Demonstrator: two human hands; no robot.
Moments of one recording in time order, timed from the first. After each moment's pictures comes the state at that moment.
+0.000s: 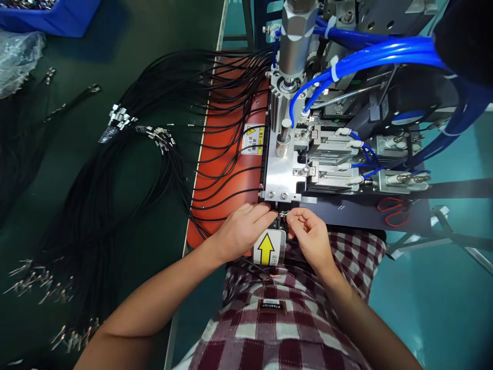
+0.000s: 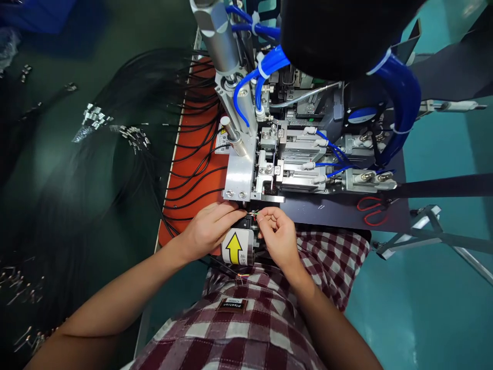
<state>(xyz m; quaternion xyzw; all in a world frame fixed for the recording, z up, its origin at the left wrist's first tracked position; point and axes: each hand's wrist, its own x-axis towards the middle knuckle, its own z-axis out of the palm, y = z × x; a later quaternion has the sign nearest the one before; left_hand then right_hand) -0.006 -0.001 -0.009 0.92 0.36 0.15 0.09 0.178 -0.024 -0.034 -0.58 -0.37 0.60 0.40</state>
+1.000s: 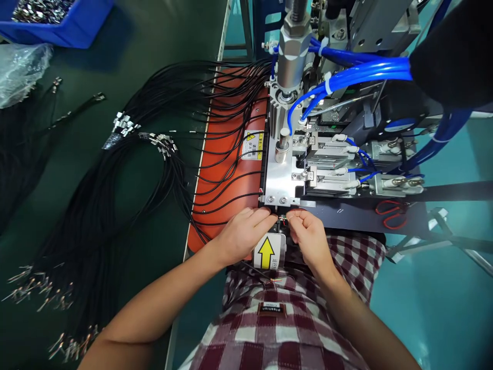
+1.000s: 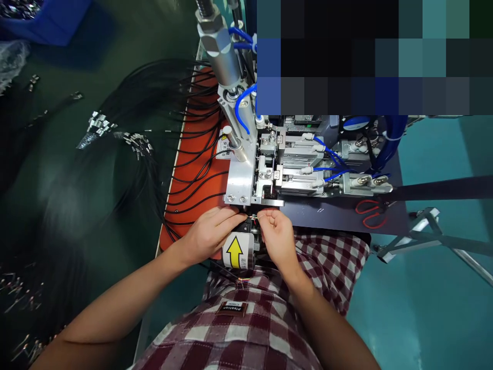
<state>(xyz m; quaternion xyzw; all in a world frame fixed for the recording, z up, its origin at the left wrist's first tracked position) -0.006 -0.001 -0.008 0.92 0.36 0.16 0.09 0.174 -0.017 -0.037 -0.60 -0.33 0.61 0.40</state>
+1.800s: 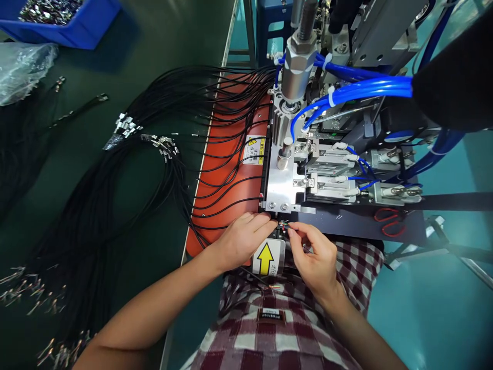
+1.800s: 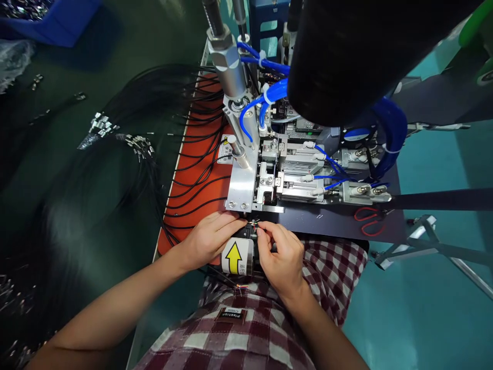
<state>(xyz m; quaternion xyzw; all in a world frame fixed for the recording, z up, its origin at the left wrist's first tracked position) -0.005 -0.001 -0.010 0.91 0.36 0.18 0.13 0.186 -0.039 -0.030 -0.59 -0.65 0.27 0.39</state>
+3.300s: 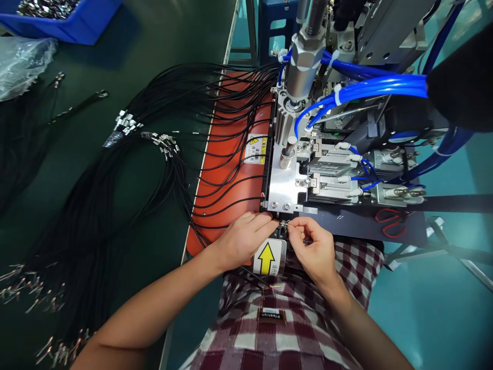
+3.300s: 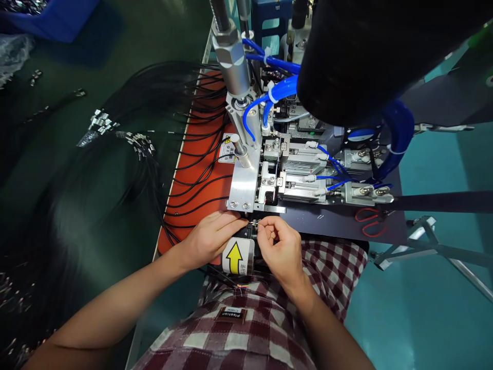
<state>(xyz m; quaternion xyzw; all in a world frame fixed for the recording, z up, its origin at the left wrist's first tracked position) -0.005 0.000 -0.008 0.91 0.36 0.18 0.13 0.184 -0.027 -0.034 -0.61 -0.55 0.44 0.37</state>
